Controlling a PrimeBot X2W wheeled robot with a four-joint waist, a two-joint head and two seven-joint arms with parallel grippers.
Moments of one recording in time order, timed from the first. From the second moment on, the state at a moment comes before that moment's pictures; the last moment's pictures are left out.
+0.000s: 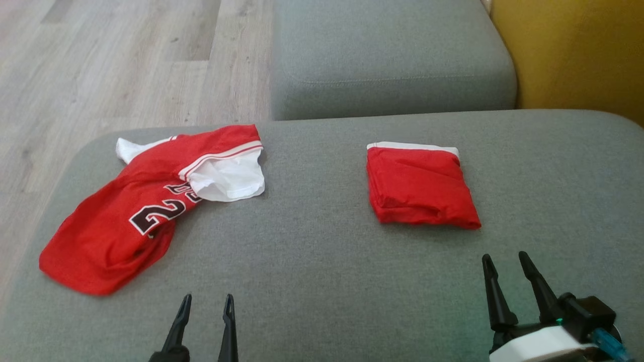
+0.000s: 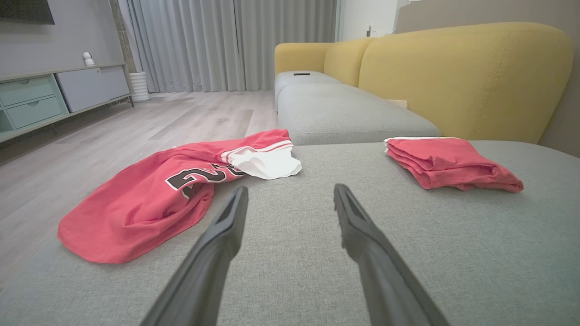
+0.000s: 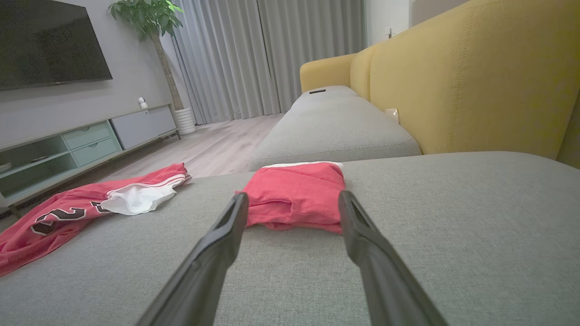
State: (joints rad) left arm 0.33 0.07 -0.29 -0.03 -0.06 0.20 -0.26; right arm 0.12 -0.11 0.12 0.25 0.25 0.12 -0.25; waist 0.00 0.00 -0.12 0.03
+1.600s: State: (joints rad) left arm -0.07 0.06 -0.52 -0.06 -0.09 0.33 -0.26; right arm -0.61 -0.50 0.36 0.71 0.89 0.12 0.25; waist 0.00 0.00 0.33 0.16
